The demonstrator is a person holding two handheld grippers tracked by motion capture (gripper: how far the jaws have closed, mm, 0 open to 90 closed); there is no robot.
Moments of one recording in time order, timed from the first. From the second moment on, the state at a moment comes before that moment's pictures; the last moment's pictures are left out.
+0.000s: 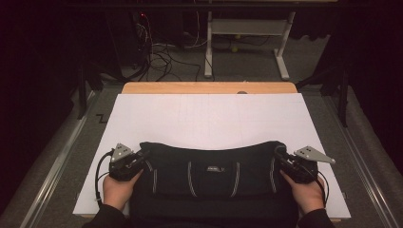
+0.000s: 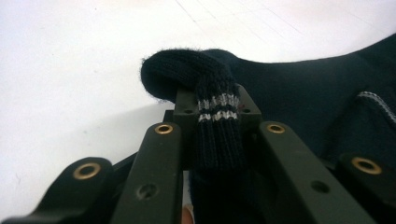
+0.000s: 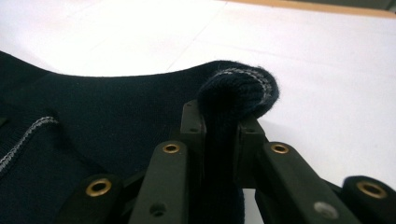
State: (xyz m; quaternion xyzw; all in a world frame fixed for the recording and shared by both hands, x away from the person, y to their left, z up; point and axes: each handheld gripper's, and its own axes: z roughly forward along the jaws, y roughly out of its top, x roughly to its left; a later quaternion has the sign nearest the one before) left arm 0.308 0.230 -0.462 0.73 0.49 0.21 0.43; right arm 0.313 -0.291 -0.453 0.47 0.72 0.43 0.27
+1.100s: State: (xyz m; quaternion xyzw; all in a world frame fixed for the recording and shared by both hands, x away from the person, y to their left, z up) left arm 0.371 0.233 -0.436 0.71 0.51 0.25 0.42; right arm 0.391 -0.268 -0.421 0.47 0.72 0.40 0.32
